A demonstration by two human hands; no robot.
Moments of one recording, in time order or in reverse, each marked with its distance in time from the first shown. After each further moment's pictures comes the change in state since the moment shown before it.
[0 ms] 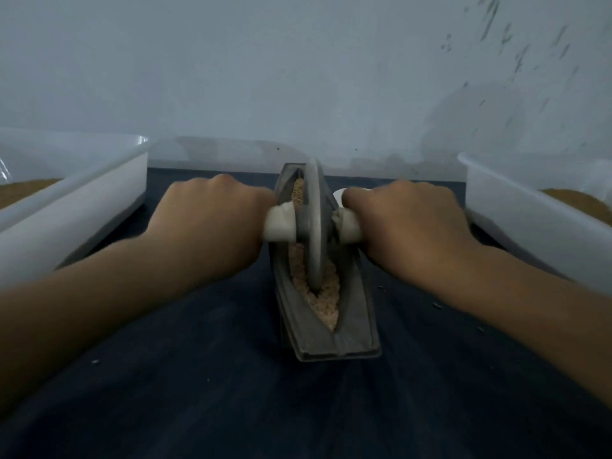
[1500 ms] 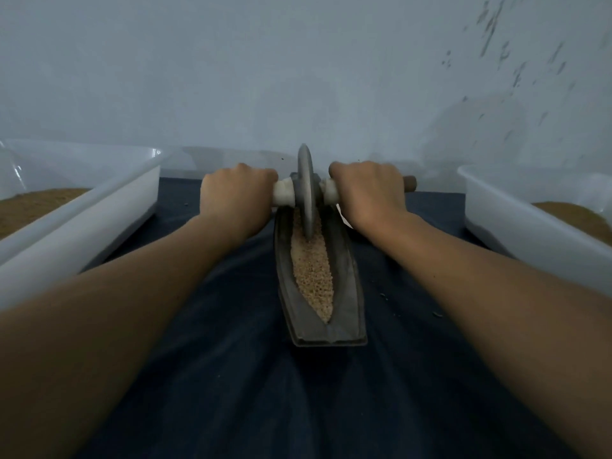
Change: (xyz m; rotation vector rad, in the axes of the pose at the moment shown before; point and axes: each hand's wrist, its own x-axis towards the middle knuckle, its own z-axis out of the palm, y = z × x) left_hand 0.055 -0.003 0.047 -0.067 -0.031 -0.272; right_hand 0.075 -0.006 0.049 -0.026 -0.137 0.188
